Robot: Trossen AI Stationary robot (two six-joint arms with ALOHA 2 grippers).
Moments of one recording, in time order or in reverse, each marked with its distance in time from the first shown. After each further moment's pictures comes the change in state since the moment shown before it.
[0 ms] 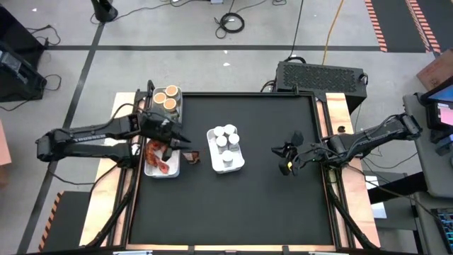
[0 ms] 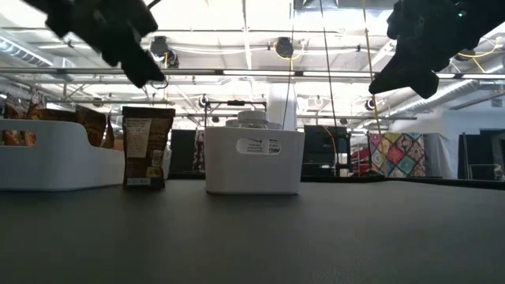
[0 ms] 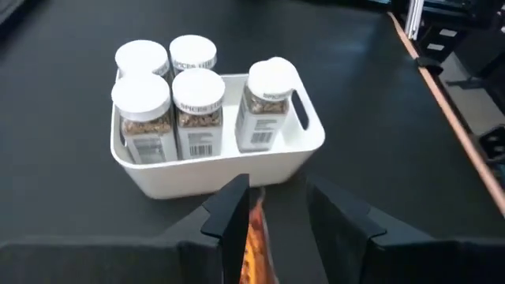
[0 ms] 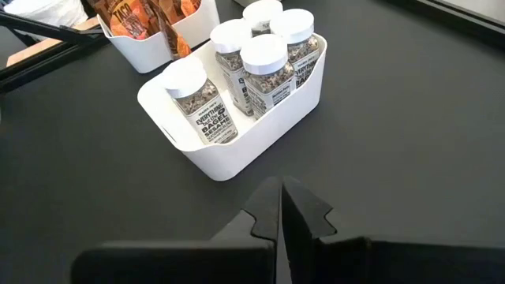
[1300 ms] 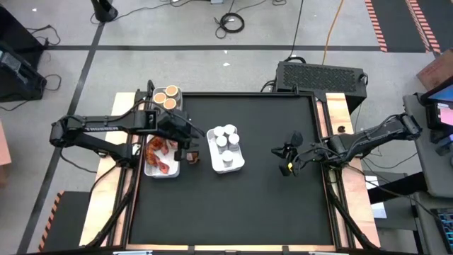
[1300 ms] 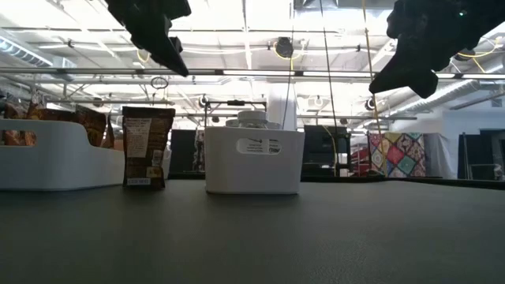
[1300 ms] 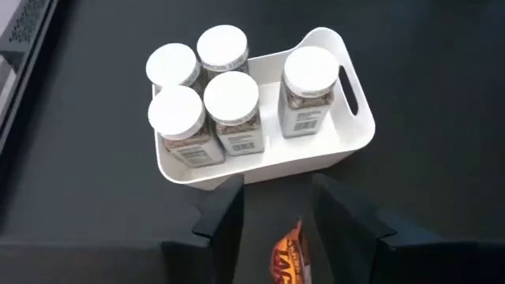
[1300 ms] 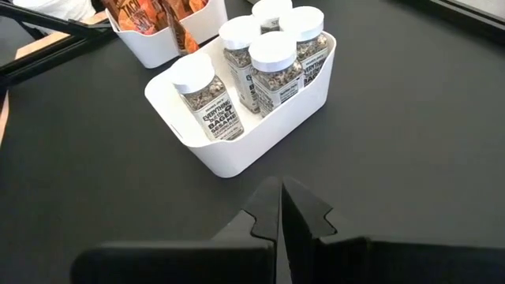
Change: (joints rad) left arm -0.179 0.309 0.390 -0.309 -0.336 0.068; right arm 0.000 0.000 0.000 0.006 -0.022 -0.021
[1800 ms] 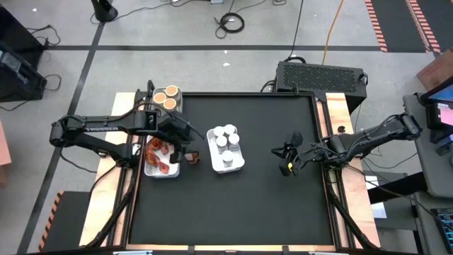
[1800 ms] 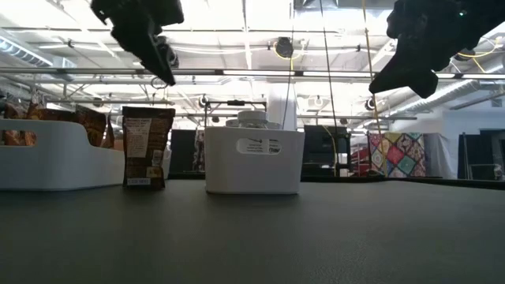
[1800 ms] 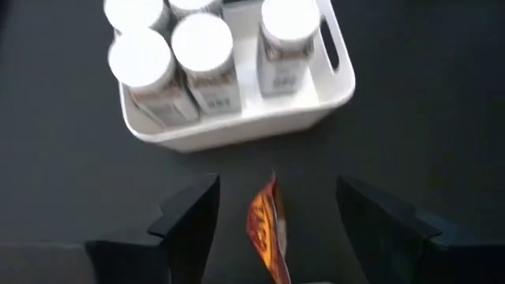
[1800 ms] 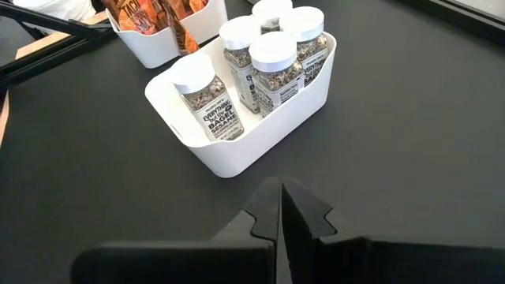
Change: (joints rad) left arm -0.005 0.000 0.000 -0.107 0.044 -0.026; right arm 0.000 0.000 0.000 0.001 0.000 -0.001
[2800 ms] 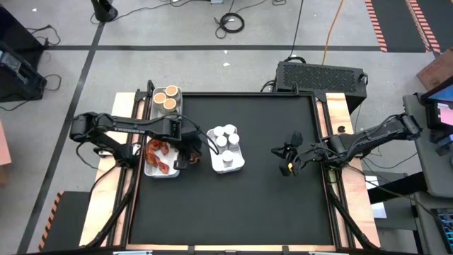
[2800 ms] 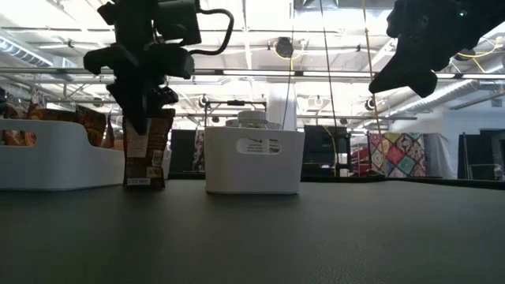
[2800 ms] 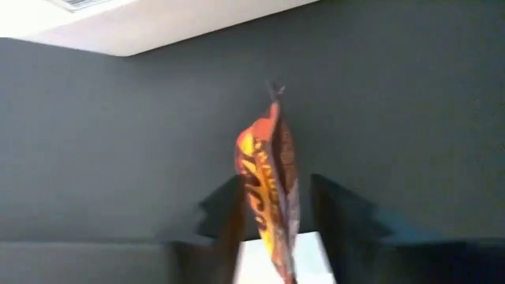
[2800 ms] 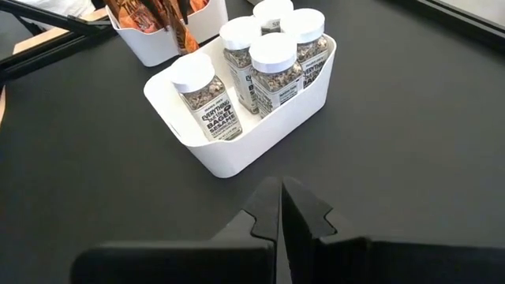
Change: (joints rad) left arm -0.028 0.282 -0.001 -0.112 -0.025 0.062; right arm 0.000 0.000 0.000 0.000 0.004 -0.020
